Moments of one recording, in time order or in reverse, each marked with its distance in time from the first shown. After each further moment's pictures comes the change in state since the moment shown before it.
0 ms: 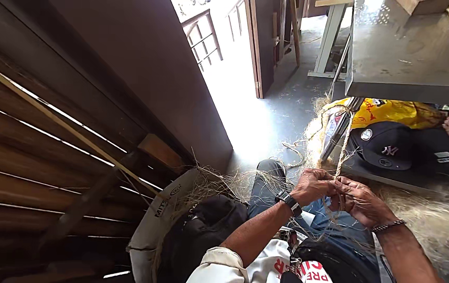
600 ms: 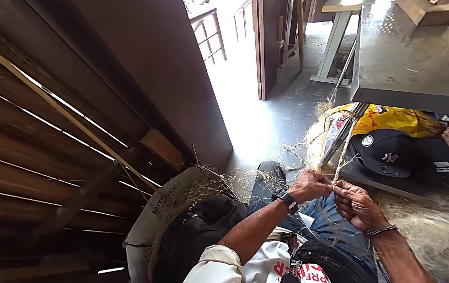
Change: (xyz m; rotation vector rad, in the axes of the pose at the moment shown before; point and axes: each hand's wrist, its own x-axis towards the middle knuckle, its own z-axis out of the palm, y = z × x) left_hand 0.002 0.007 -0.020 0.265 -0.087 -0.035; right_hand 0.006 0.014 0.001 0.068 -0.035 -0.080
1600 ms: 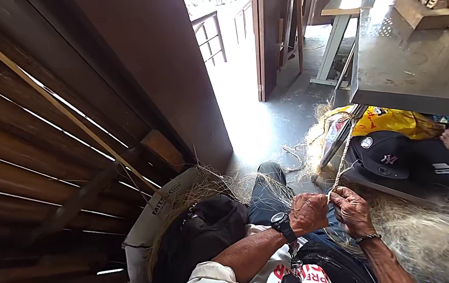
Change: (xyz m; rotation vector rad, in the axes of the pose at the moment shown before) left_hand -0.051 -0.042 0.043 0.585 0.277 0.343; right_hand 0.001 0.040 0.000 -0.351 0.285 -0.252
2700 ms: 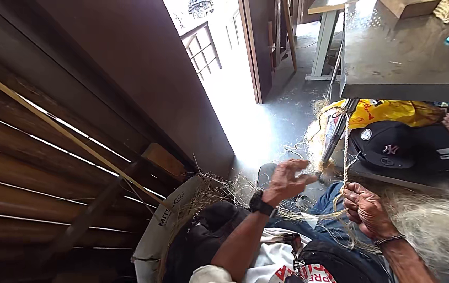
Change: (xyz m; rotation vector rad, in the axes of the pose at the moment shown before) left_hand 0.043 0.006 -0.106 -0.161 -0.072 -0.109; right_hand -0.010 -0.016 -0.021 0.303 -0.083 0.082
